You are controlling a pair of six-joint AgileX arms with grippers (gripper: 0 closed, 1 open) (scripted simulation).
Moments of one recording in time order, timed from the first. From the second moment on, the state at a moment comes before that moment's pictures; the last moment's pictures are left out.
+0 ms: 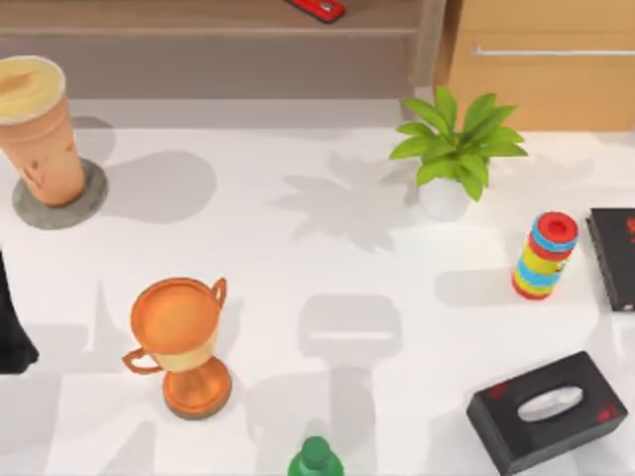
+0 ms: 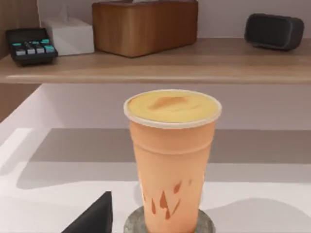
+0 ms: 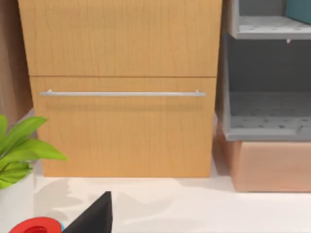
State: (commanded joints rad) left arm 0.00 0.03 0.03 0.00 0.00 0.00; right arm 0.00 0.00 0.00 0.00 0.00 0.00
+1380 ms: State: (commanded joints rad) left arm 0.00 0.00 0.00 0.00 0.00 0.00; right arm -0.26 1.19 0.83 0.37 -0.24 0.00
